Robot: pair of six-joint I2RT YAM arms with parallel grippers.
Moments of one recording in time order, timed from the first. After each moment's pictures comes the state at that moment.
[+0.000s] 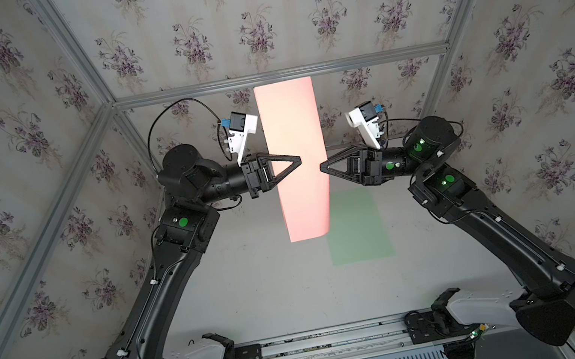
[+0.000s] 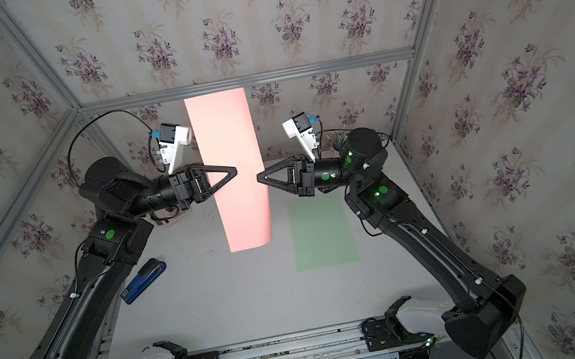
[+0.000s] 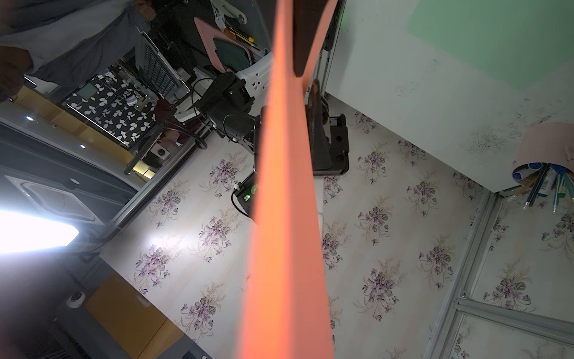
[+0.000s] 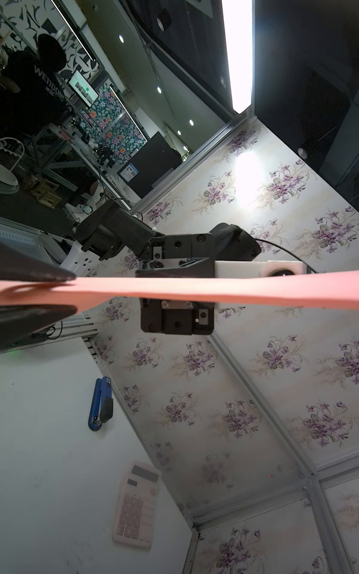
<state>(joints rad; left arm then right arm) -0.40 1.26 1.53 -0.07 1.02 -0.78 0.52 1.23 1.35 0.13 -1.03 0.82</state>
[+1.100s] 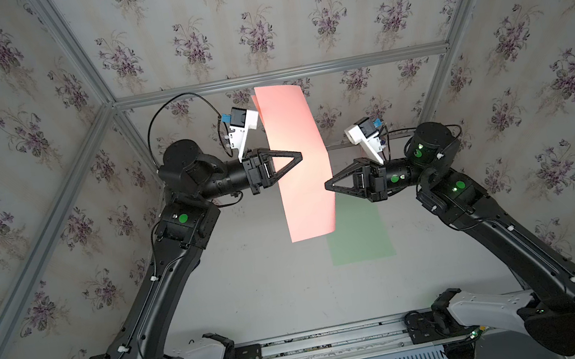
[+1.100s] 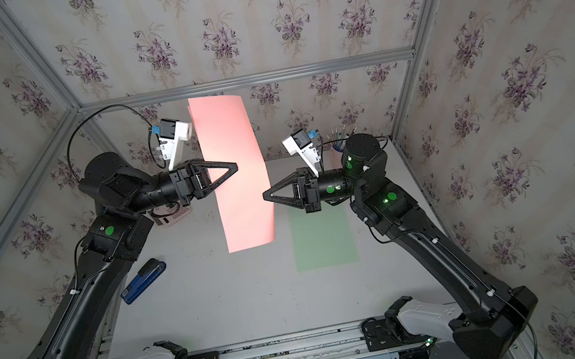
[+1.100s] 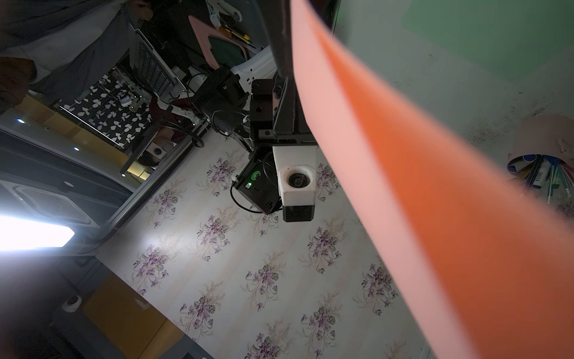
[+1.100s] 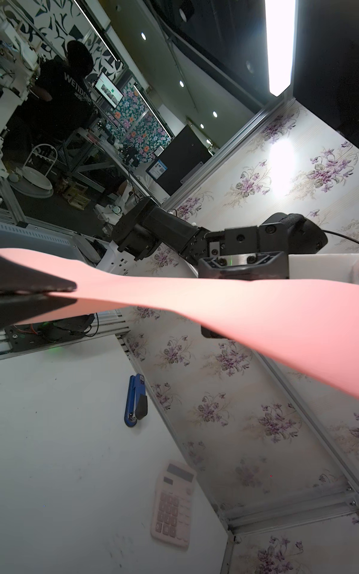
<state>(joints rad) -0.40 1.29 1.58 -0.11 1.01 -0.75 0.53 1.17 1.33 -0.10 -1.10 0.67</state>
